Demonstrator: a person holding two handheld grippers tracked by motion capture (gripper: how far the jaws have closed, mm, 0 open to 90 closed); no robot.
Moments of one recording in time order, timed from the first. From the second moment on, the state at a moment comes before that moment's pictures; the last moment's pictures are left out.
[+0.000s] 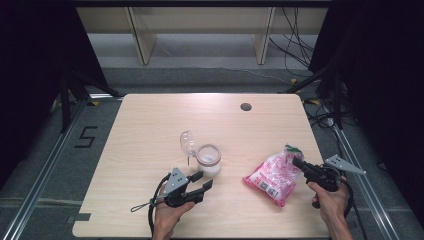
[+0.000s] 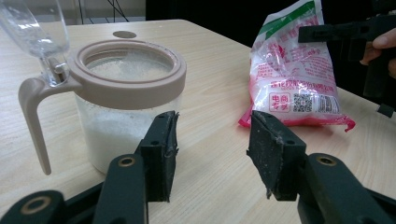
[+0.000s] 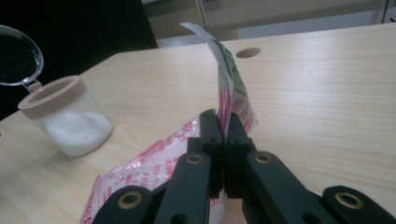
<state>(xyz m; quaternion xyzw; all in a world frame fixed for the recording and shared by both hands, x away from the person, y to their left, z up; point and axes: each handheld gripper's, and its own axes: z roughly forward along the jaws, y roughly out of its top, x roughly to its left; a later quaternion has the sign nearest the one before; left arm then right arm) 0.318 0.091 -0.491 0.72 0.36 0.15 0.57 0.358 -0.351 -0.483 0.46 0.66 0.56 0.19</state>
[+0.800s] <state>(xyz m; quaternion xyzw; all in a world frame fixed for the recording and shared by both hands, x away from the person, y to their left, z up) 0.322 0.104 -0.491 0.71 0.39 0.16 0.56 0.349 -0.354 -0.484 0.51 0.67 0.50 0.20</state>
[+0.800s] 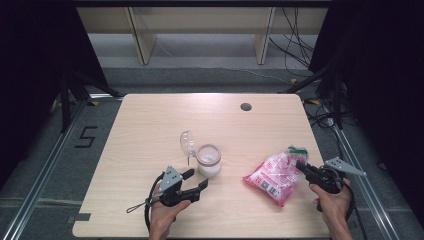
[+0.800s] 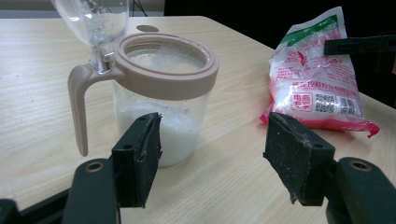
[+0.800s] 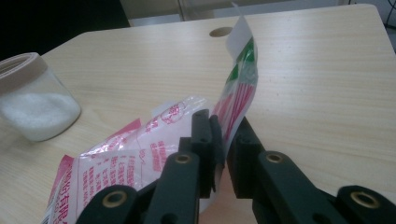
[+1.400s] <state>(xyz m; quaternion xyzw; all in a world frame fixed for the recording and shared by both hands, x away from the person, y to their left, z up) 0.321 0.110 -0.487 0.70 0.40 0.16 0.57 0.331 -0.356 -0.486 0.53 0.66 0.50 0.16</state>
